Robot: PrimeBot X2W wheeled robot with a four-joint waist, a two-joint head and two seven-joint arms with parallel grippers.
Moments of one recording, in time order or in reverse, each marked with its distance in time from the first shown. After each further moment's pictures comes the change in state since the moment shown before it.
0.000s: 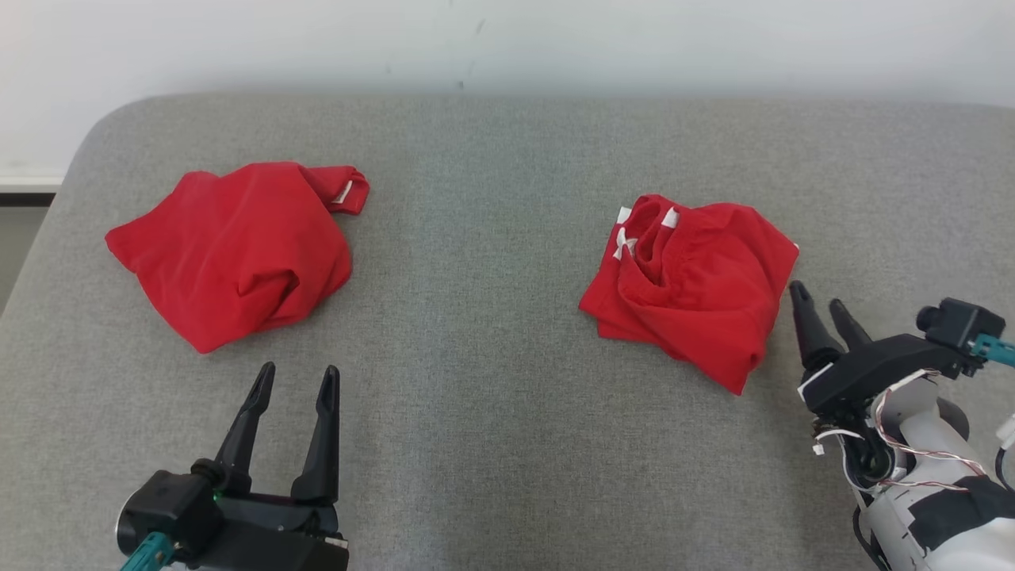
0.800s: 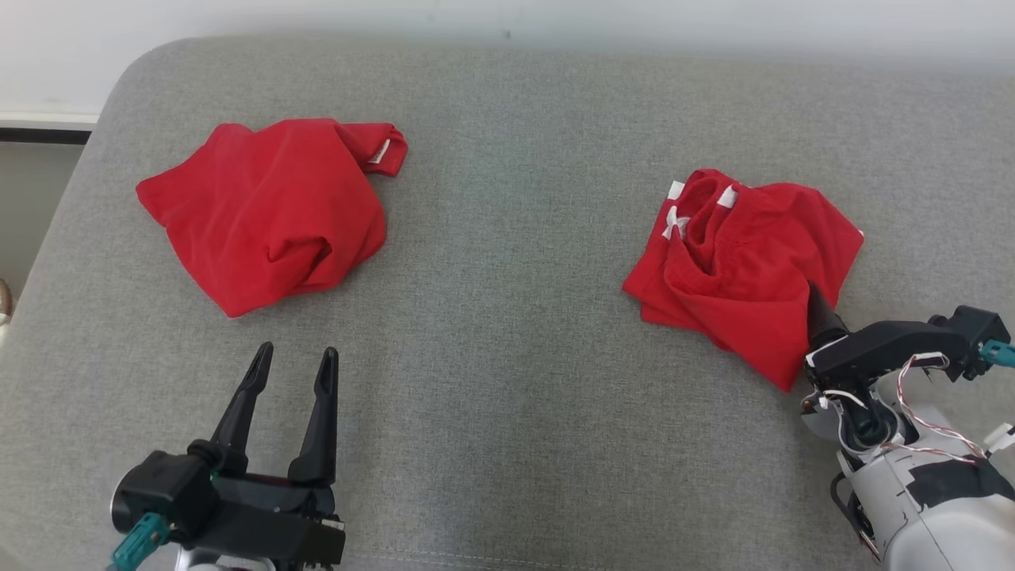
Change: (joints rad) left arm -0.039 0.014 -0.009 0.007 0.001 -0.008 0.000; right arm -0.094 0.078 -0.149 0.178 0.203 -0.044 0.081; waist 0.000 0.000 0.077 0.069
